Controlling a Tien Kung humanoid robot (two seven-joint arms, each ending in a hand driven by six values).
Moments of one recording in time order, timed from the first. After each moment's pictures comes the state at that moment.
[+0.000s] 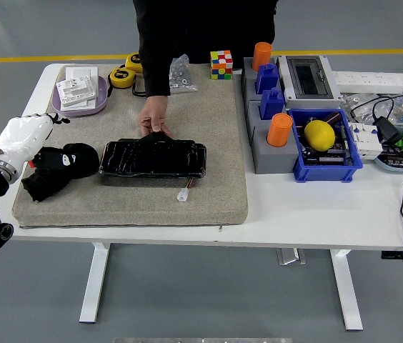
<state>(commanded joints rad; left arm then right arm) -0.41 0.54 -0.91 -1.21 2.07 0.19 0.25 -0.01 -0.33 1.35 0.34 -0.67 -0.11 -0.19</state>
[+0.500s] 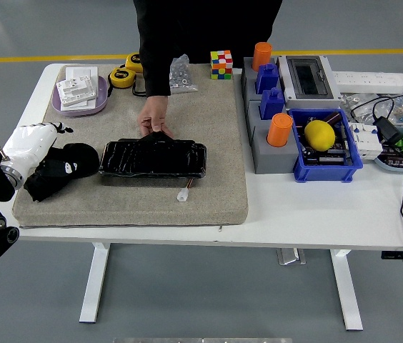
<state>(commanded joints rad) -0.43 0.51 -0.88 -1.16 2.05 0.20 0.25 -0.01 -0.33 1.36 0.35 -0.68 -0.11 -0.19</state>
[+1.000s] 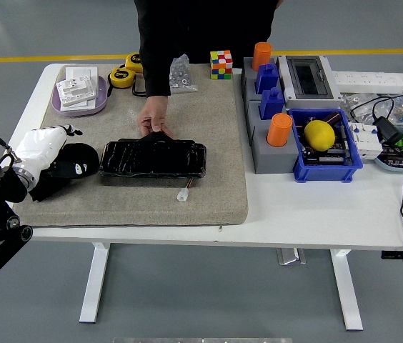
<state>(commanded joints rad) -0.44 0.44 -0.90 -1.08 2.03 0.22 0.23 0.00 -0.33 1.35 0.35 -0.68 -0.11 -0.19</state>
